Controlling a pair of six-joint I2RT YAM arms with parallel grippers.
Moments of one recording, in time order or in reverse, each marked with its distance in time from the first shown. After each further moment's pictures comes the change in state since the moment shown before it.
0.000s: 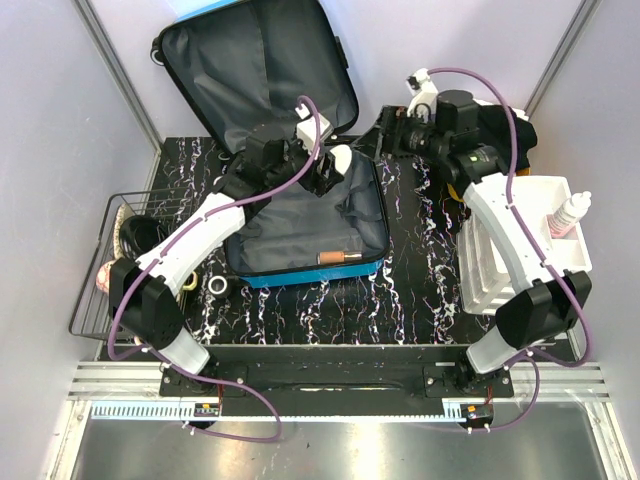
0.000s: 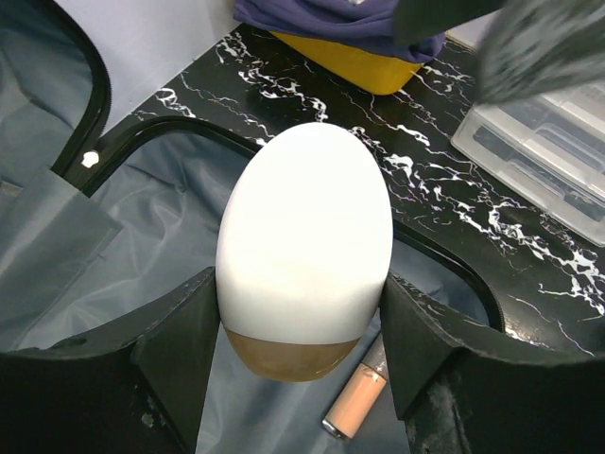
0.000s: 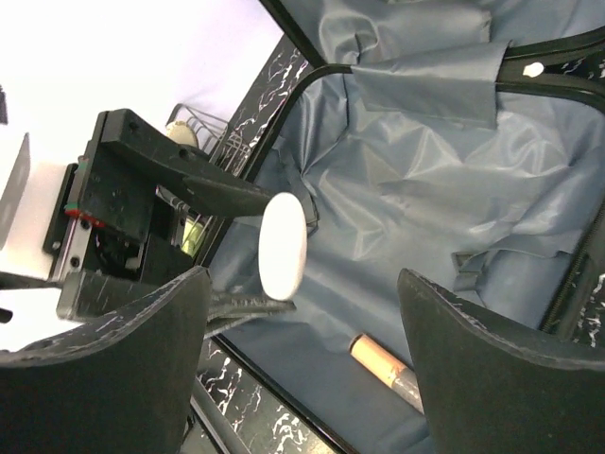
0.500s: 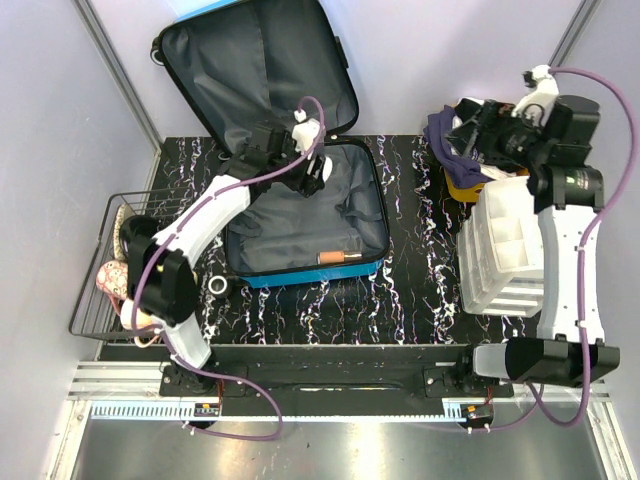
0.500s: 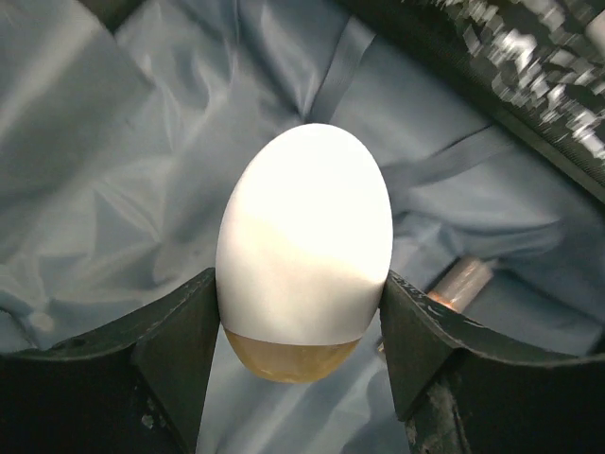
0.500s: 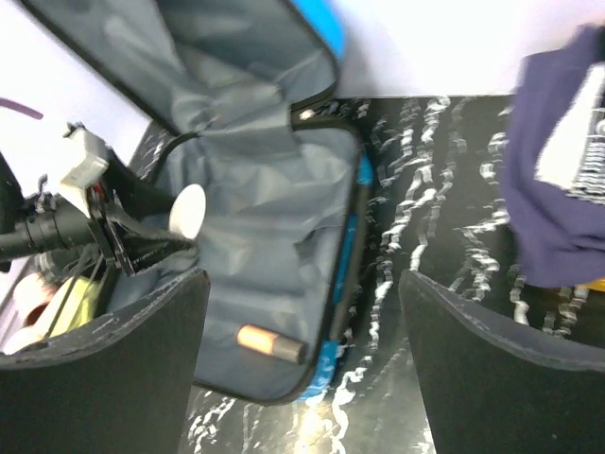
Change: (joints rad) left arm 0.074 0.221 0.146 -0.304 -0.087 0.079; right arm -0.462 -0.248 0.002 -0.245 -0.058 -0.166
